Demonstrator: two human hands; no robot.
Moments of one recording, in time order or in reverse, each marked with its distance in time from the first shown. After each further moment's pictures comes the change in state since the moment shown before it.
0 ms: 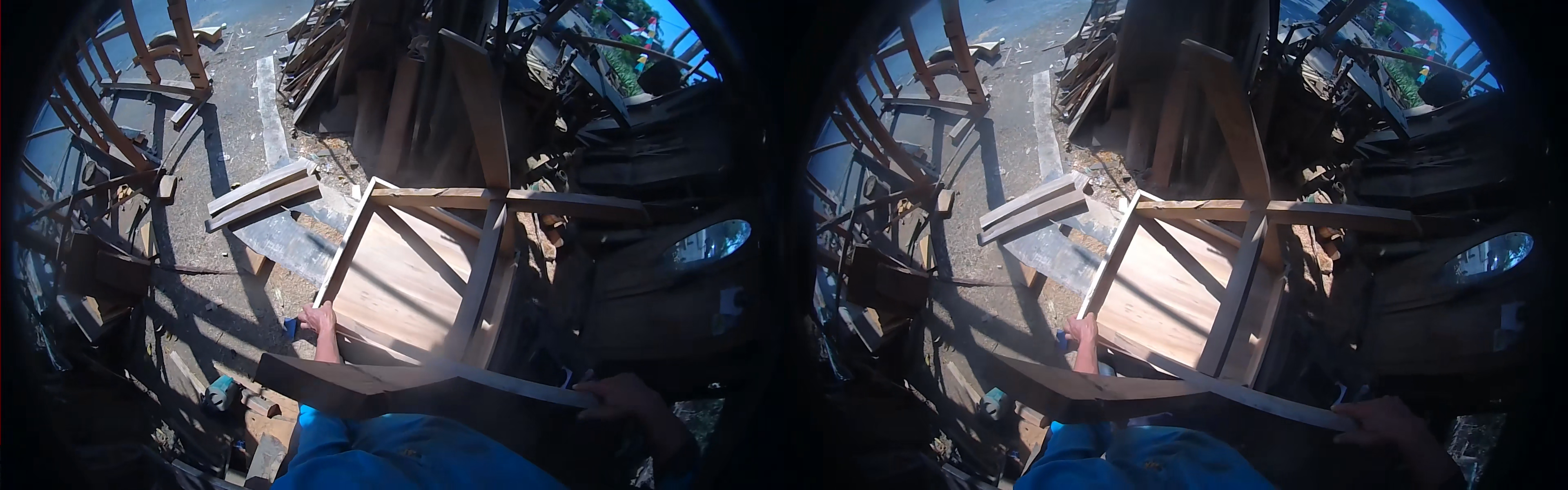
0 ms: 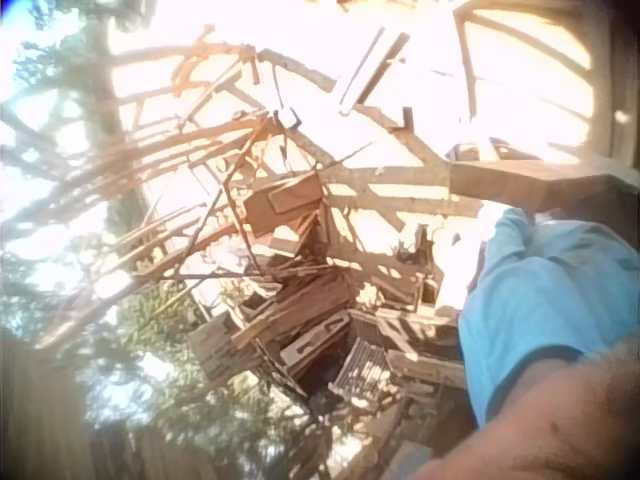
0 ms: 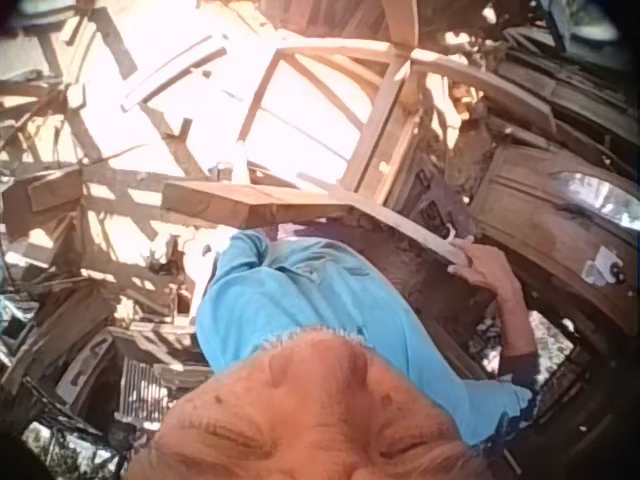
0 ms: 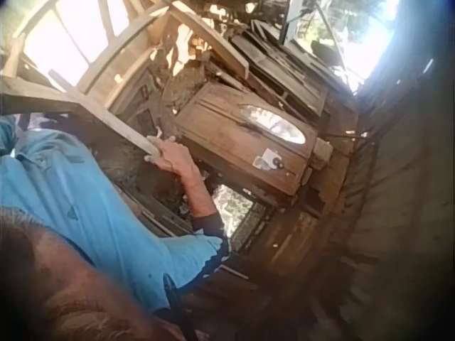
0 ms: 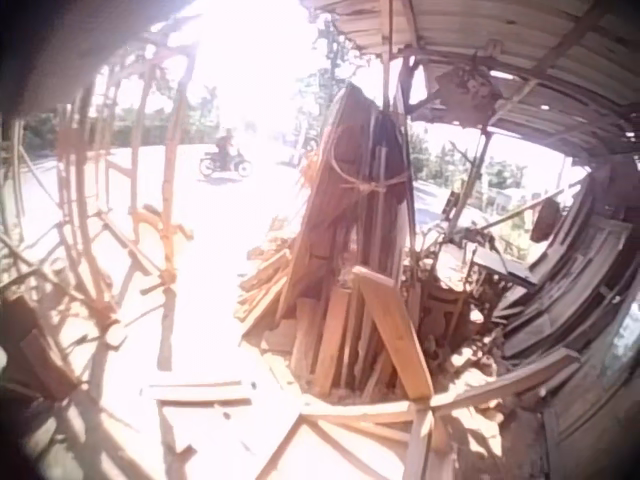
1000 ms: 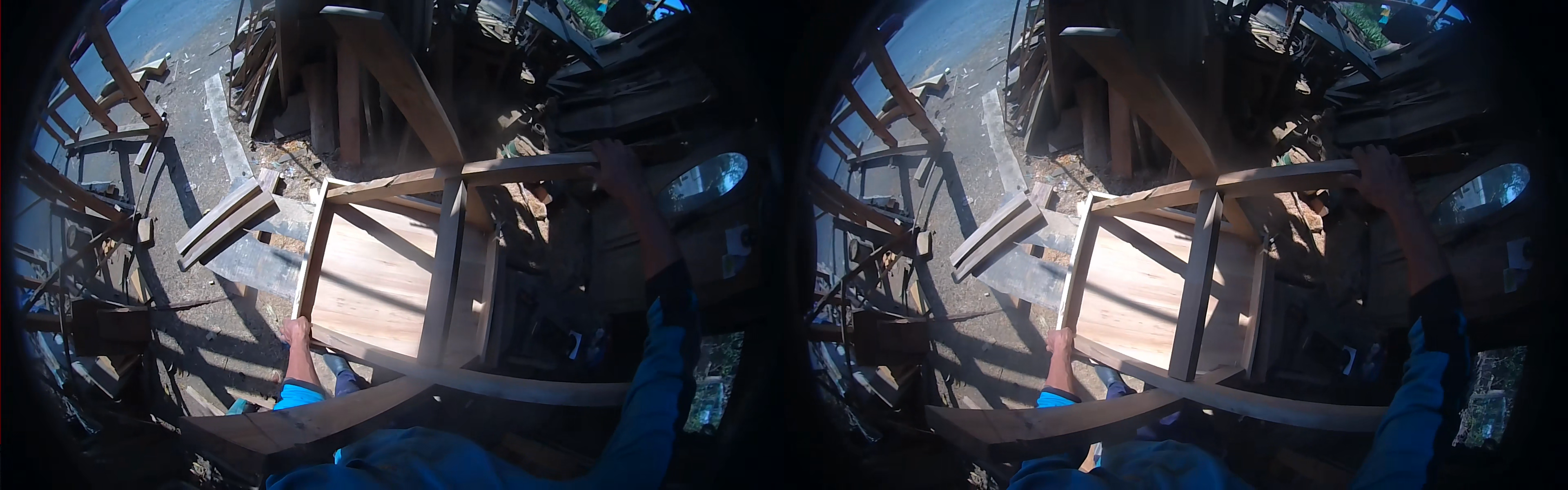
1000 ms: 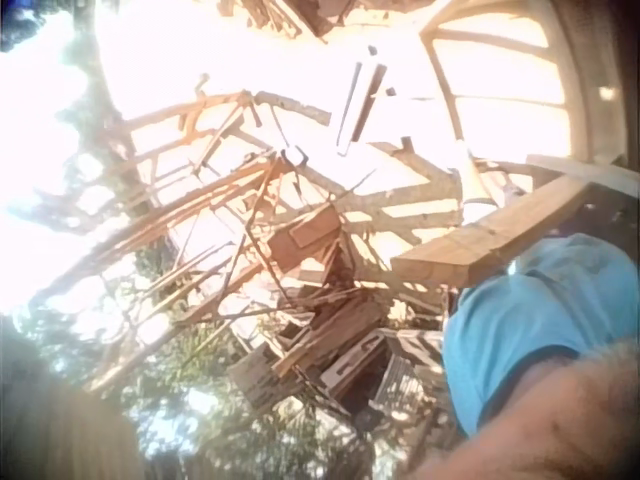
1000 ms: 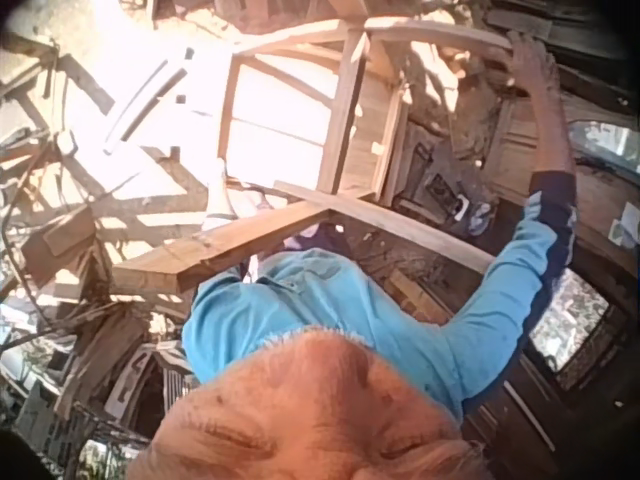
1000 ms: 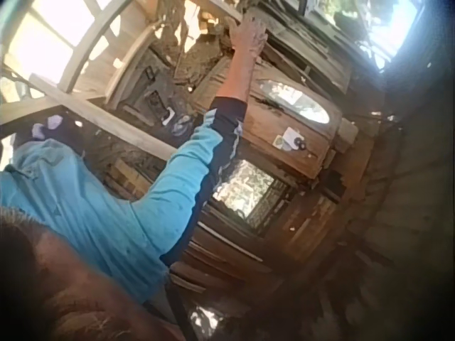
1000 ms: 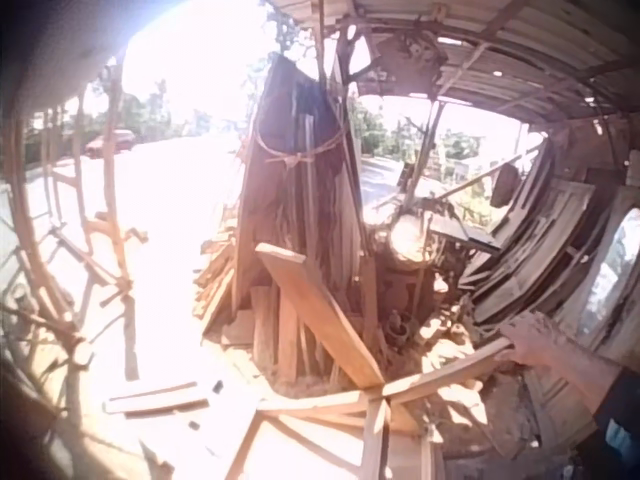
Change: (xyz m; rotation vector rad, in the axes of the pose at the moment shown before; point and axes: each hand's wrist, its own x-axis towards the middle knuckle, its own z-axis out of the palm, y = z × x) left_hand 0.023 0.009 -0.003 0.378 -0.200 0.071; right_hand 0.189 0.159 -0.185 -0.292 0.886 0.351
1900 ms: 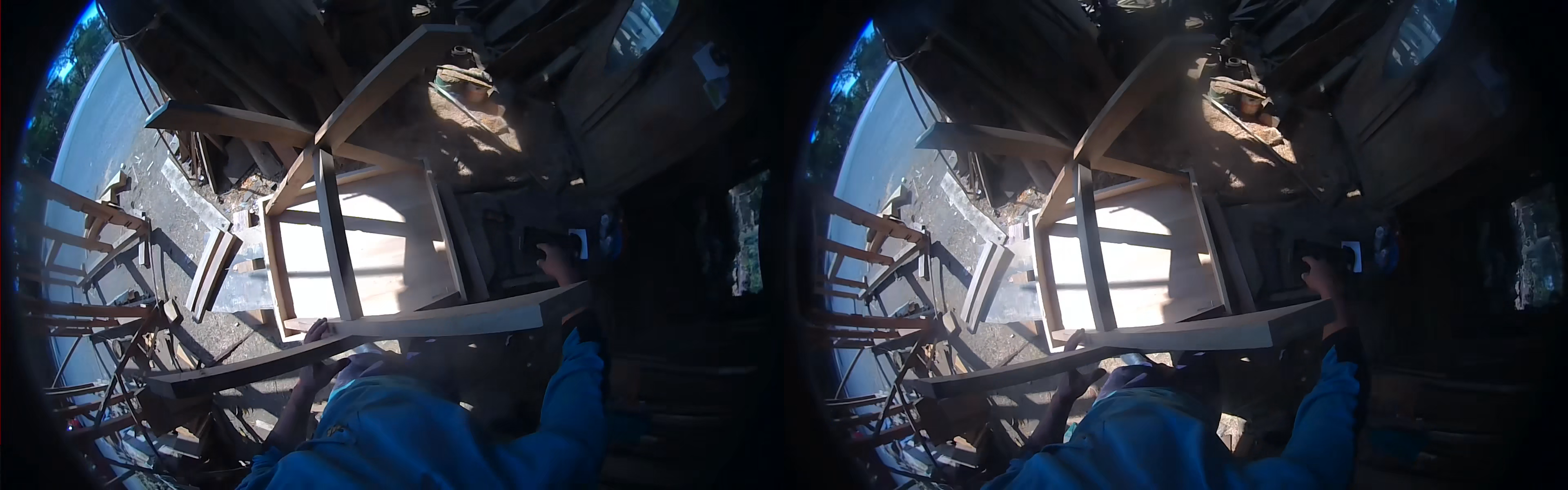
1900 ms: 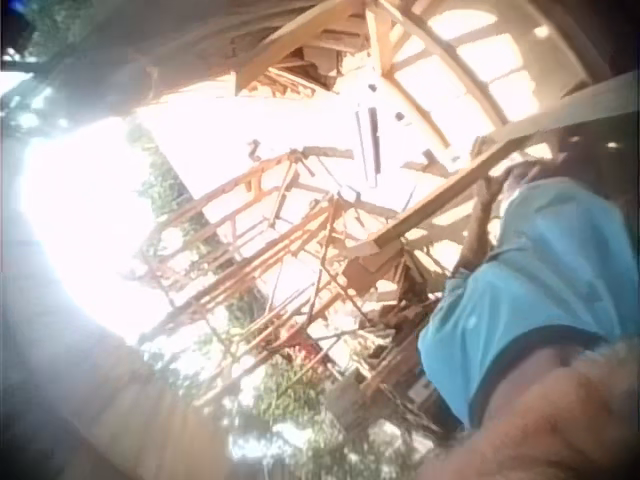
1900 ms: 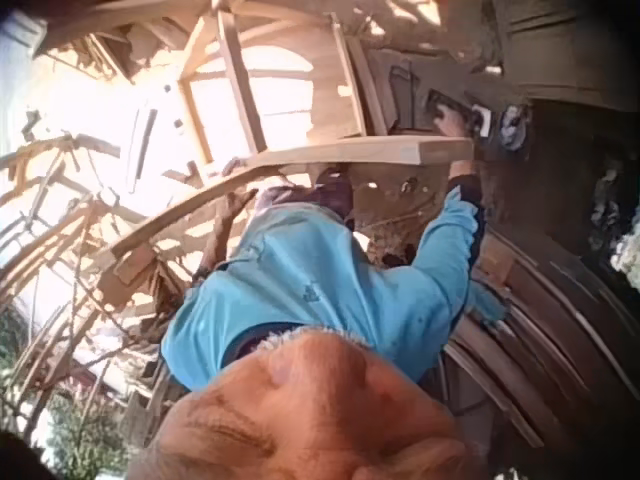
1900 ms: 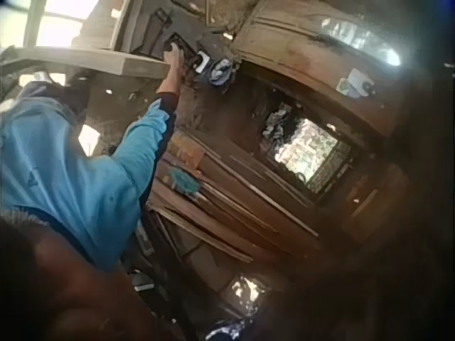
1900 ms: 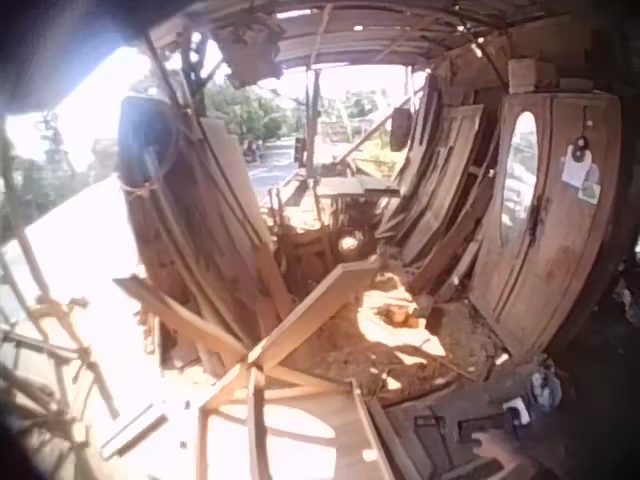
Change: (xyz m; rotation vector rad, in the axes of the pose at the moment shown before) left_hand -0.265 -0.005 -0.095 -0.108 -0.444 1.646; right_hand -0.394 -0.009 0.375 0.870 -0.523 0.545
